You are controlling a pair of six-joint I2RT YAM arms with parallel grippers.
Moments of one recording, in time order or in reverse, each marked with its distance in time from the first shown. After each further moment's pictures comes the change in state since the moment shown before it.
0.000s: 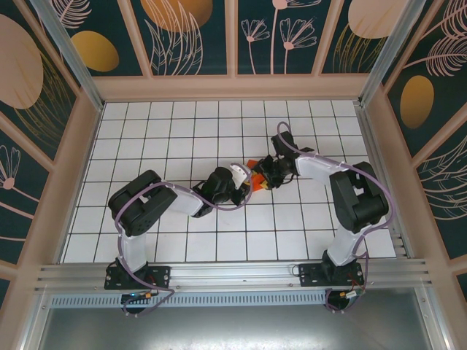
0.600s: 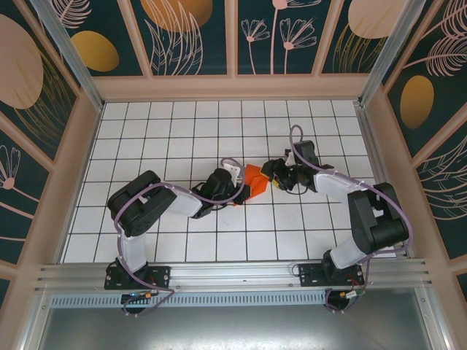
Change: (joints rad) left arm 0.000 -0.008 -0.020 -0.002 0.080 -0.528; right arm -0.092 -0.216 -0.291 0.310 -0.103 -0.286
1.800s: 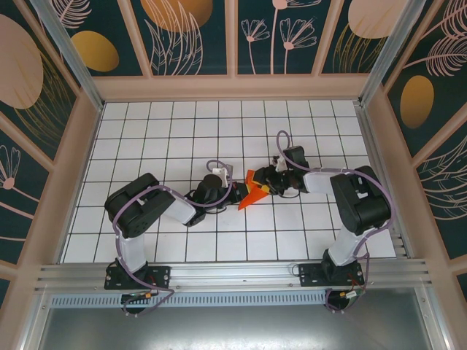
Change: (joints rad) left arm 0.006 -0.023 -0.135 0.280 0.021 -0.385; right arm 0.039 0.194 -0.002 0.159 -0.131 -0.004
